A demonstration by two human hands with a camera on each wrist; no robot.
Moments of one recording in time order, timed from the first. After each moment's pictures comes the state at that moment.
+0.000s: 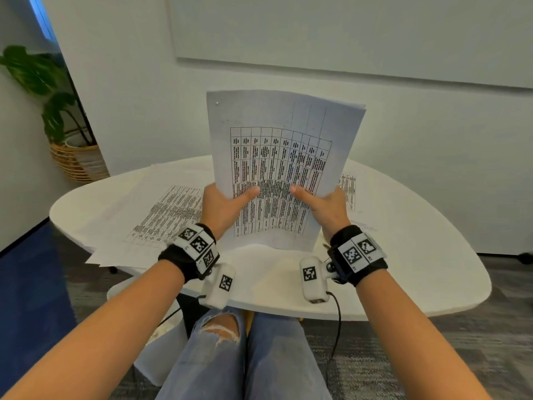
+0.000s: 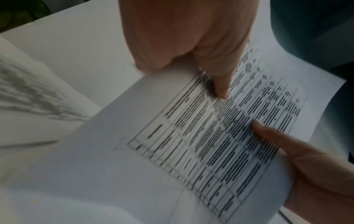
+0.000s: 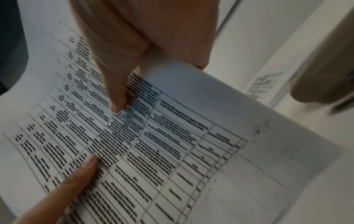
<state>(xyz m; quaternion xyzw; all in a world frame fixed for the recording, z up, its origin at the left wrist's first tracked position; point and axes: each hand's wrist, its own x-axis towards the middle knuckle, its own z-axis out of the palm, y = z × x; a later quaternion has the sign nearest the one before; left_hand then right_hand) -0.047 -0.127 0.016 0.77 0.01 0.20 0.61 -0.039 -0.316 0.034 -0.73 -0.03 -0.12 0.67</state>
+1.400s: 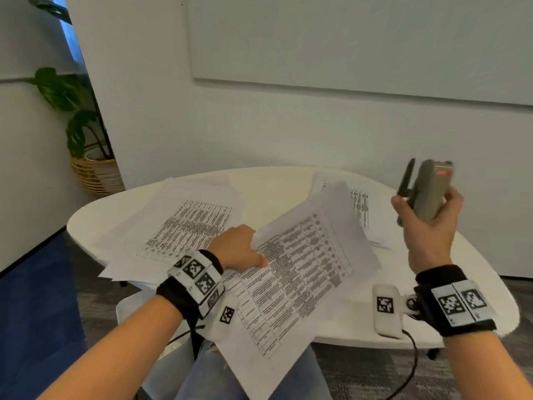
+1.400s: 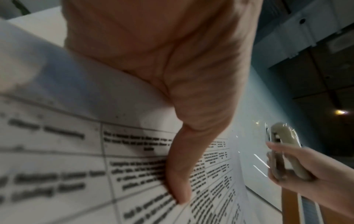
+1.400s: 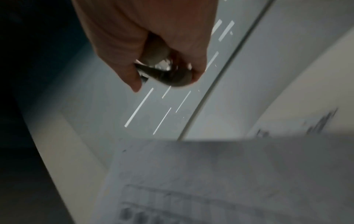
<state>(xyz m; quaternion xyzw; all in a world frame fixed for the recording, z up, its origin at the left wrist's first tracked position) -0.068 -0.117 0.019 0.97 -0.04 -0.09 0.24 -0.057 -0.414 0.046 -0.66 0.01 -0.35 0.67</state>
